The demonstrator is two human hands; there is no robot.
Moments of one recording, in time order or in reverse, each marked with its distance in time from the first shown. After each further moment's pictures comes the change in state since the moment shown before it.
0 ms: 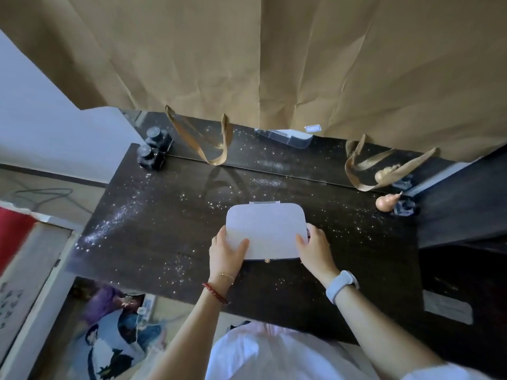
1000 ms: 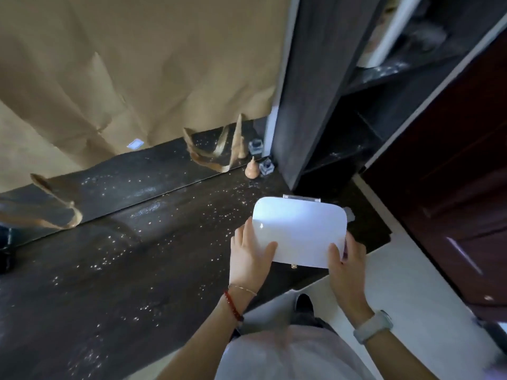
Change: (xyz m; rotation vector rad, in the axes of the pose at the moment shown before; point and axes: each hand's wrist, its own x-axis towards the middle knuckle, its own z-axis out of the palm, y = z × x) left_hand -0.121 0.088 0.133 0.195 -0.479 0.673; right_hand -0.164 0.132 -0.095 0.383 0.822 0.259
